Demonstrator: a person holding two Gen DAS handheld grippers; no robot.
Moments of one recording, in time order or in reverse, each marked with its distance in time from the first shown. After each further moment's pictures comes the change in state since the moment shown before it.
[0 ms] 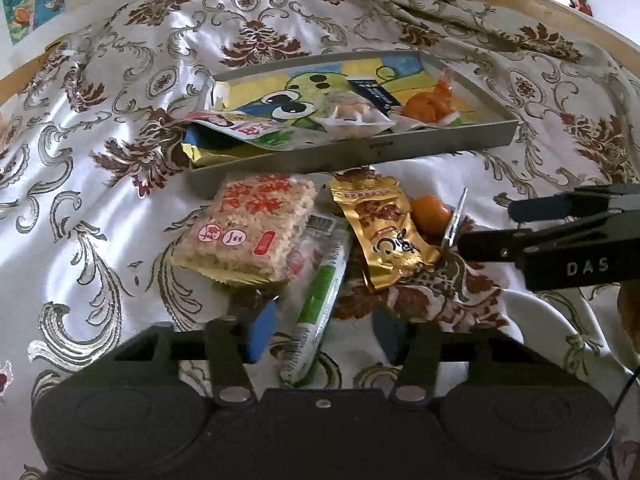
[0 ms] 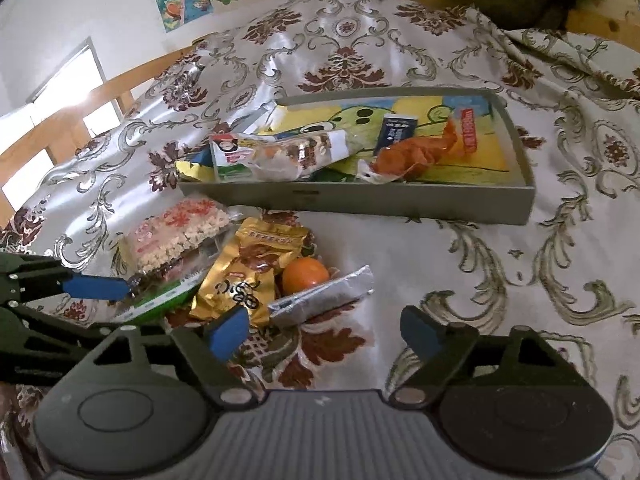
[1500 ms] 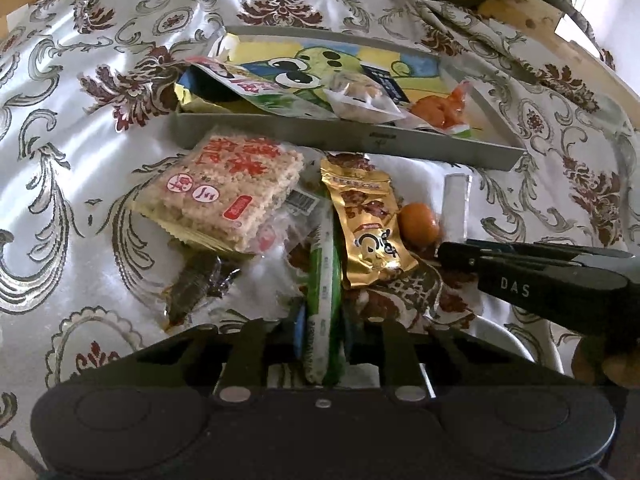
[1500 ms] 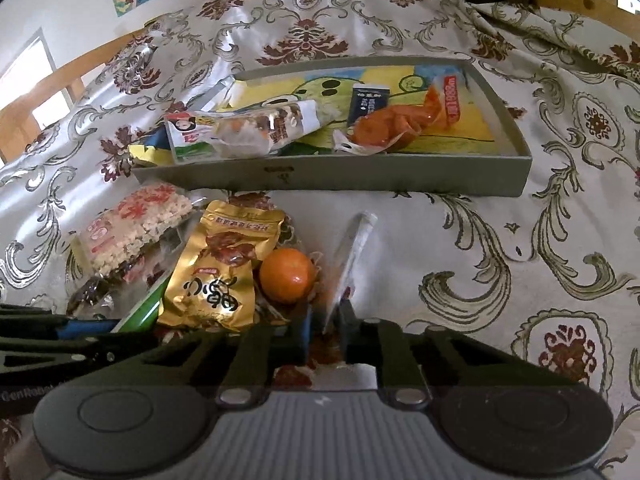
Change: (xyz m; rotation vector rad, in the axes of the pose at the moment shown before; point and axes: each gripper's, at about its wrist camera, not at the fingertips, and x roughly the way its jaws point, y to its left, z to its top) left arm 0.019 0.007 -0.002 -0.229 0.046 -0.121; right arm 0.023 0.013 0.002 0.067 0.063 -0.148
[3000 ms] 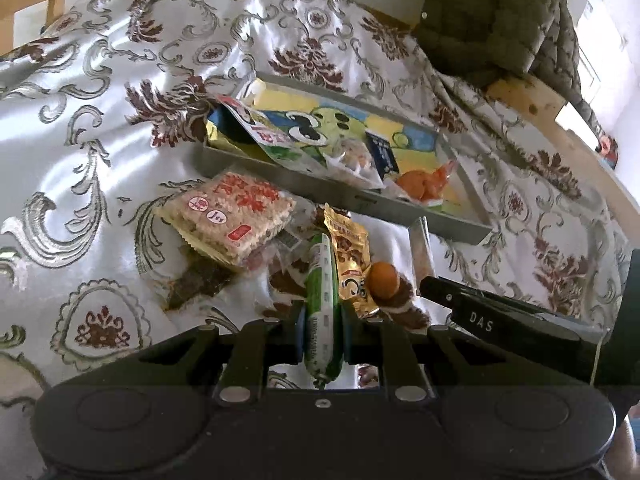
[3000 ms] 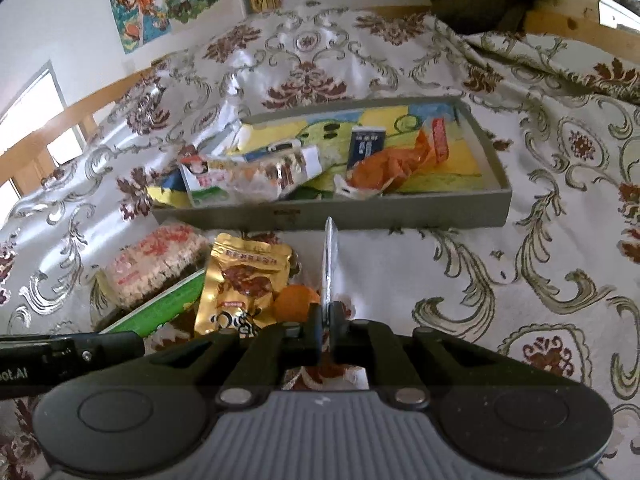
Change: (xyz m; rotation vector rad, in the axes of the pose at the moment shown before) left arm -0.051 -0.008 -0.012 -0.187 -0.173 -0.038; right arm -0.032 -0.003 -0.001 0.019 -0.134 0.023
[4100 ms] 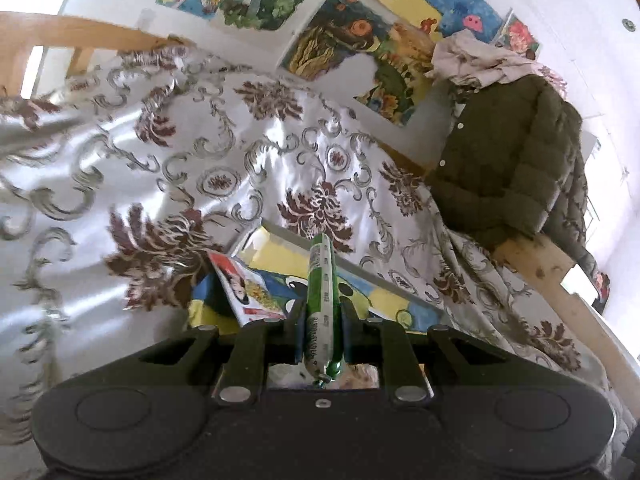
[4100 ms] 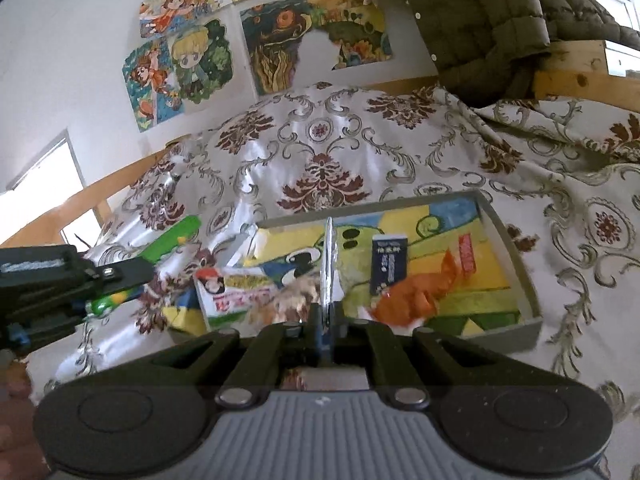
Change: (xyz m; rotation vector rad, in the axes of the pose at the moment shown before) left arm 0.045 0.020 0.091 -0.174 -0.389 -0.046; right arm 0.022 -0.002 0.062 0.045 -0.229 0.060
